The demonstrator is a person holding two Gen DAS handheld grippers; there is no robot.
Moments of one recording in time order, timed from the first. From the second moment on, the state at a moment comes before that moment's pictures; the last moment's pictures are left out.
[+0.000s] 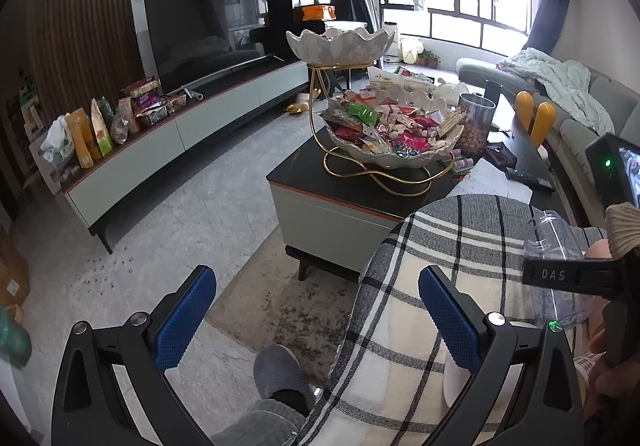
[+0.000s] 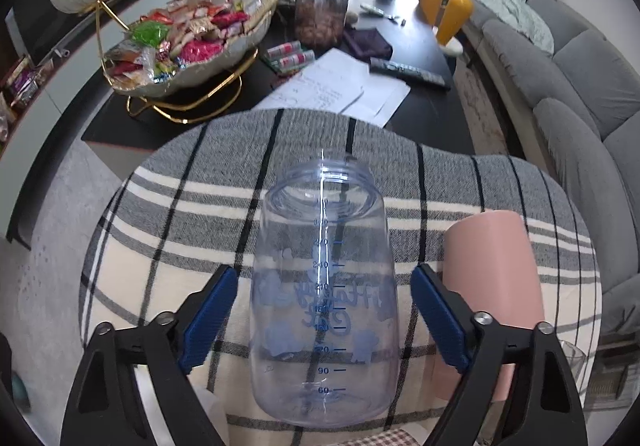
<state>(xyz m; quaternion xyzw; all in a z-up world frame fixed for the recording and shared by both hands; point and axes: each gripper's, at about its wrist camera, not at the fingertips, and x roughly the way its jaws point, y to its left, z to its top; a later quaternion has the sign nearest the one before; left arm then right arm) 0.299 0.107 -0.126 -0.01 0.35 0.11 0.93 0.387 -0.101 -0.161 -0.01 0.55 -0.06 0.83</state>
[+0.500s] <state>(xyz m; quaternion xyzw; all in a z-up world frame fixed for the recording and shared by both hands) 0.288 0.107 -0.107 -0.02 0.33 0.10 0.94 0.376 -0.106 -0.127 0.01 0.51 -0.05 0.86</state>
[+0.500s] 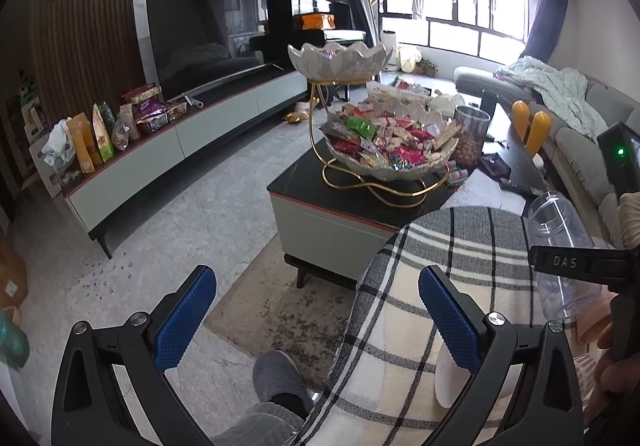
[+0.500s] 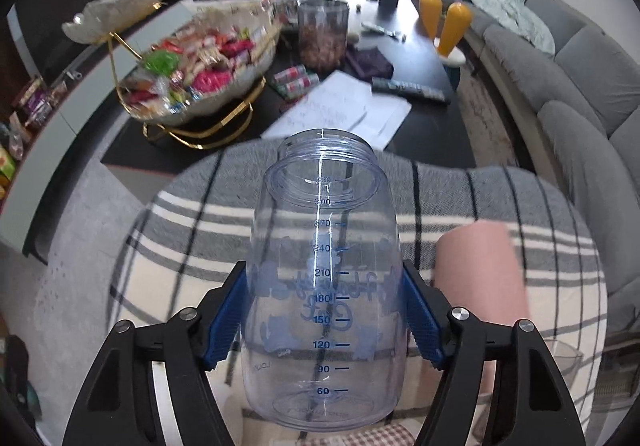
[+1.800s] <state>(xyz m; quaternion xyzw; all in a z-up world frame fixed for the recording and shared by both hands) 0.029 0.073 -0.085 0.03 0.29 -0.01 0.96 0.082 -0.127 -0.154 0.05 0.54 -0.06 0.84</state>
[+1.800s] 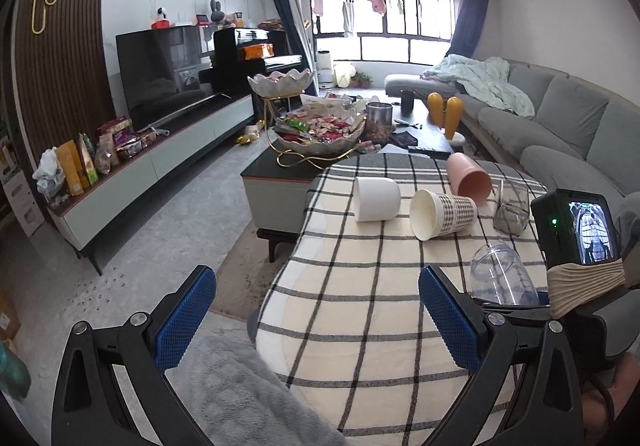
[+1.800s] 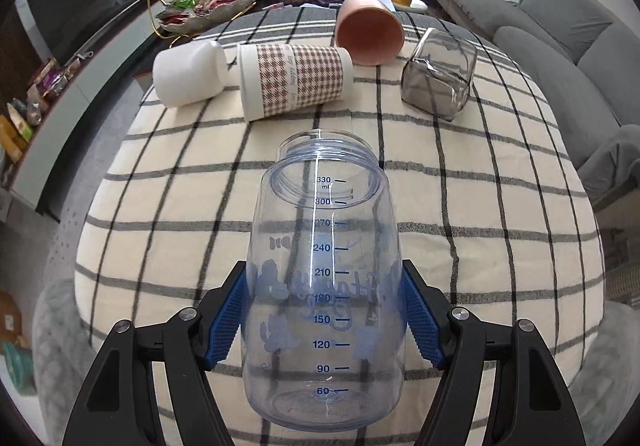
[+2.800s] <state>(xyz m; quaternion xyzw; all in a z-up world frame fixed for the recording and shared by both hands) -0.007 -0.017 -0.083 -0.03 0.17 -0.12 0.98 -0.028 -0.247 -0.036 0.09 0.33 -0.20 0.92</state>
